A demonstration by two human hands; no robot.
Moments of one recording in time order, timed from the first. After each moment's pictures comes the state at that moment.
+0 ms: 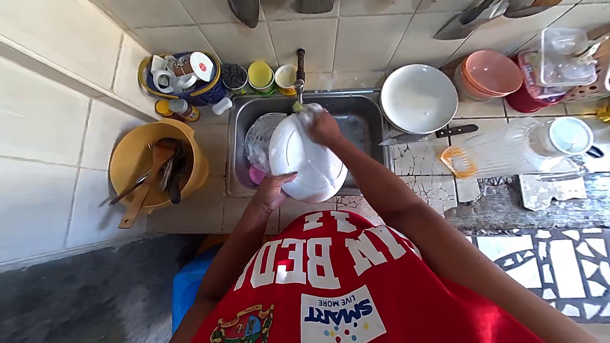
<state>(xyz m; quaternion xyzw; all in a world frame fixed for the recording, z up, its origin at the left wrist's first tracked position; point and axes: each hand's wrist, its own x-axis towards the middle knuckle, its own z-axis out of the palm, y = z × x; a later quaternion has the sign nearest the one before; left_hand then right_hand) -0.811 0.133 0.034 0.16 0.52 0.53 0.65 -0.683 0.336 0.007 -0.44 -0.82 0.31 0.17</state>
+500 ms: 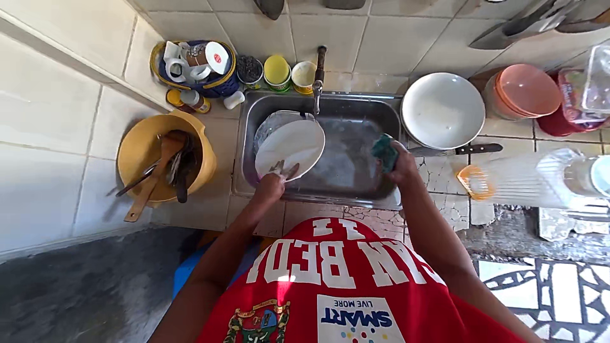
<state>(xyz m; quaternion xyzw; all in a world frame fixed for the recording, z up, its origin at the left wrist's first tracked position) -0.874 0.157 -0.037 0.65 0.71 0.00 0.26 -0.518 0.325 -0.056 -0.54 -0.24 0.71 0.38</state>
